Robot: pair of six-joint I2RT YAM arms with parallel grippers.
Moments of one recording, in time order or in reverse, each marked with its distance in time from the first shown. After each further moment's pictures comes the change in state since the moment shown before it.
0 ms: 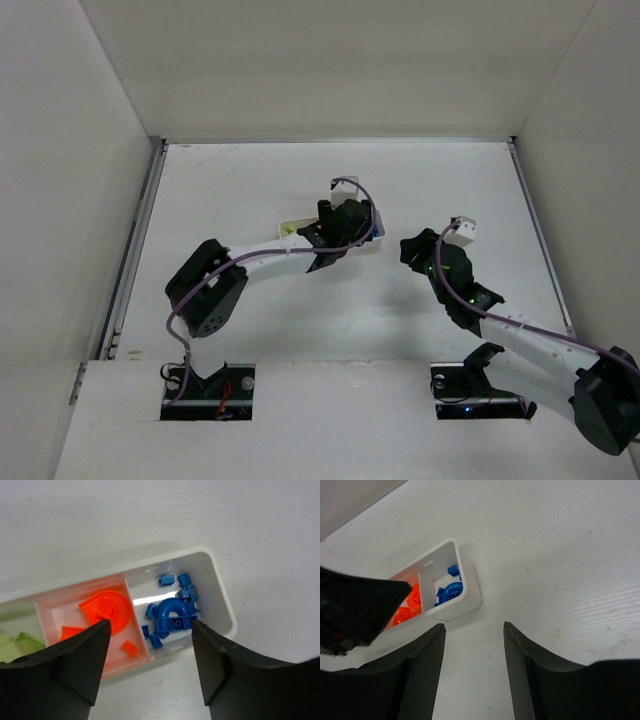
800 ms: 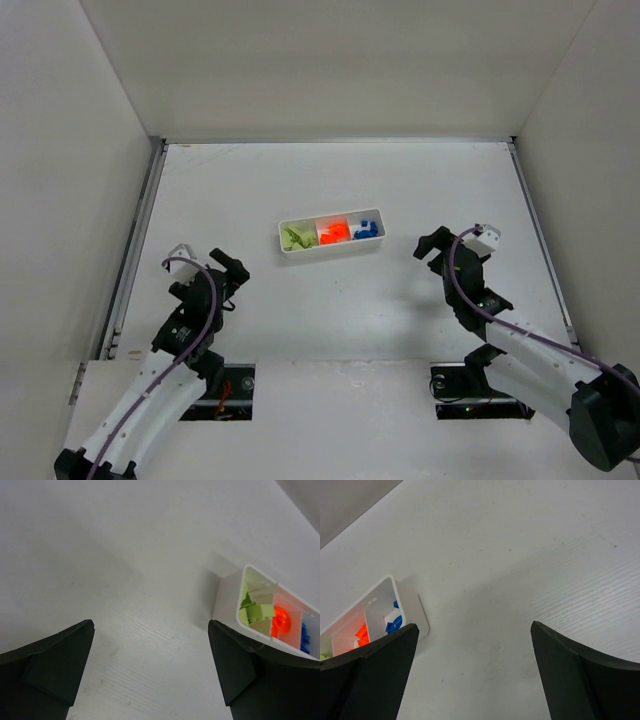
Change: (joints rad) left arm 0.429 -1.426 -0.888 -0.451 -0.077 -0.288; right arm -0.122 -0.072 -0.060 -0.050 0.114 0.015
